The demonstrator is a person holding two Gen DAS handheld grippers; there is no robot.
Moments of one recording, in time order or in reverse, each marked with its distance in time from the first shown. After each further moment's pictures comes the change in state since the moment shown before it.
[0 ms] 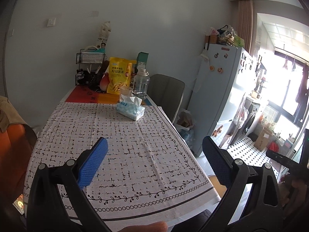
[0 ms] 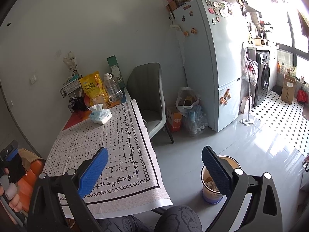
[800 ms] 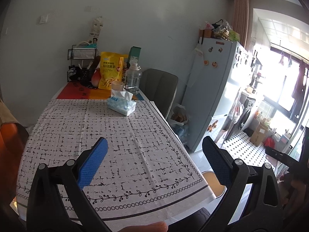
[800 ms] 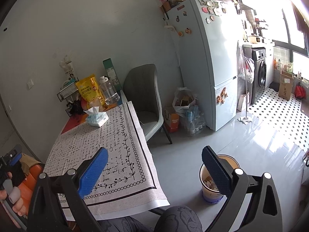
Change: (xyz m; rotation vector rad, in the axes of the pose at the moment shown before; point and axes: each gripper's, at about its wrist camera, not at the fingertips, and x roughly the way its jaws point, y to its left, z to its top) left arm 0.021 -0.023 -0.007 0.018 0.039 -0.044; right arm 0.001 -0.012 -0.003 0.040 -0.013 -0.021
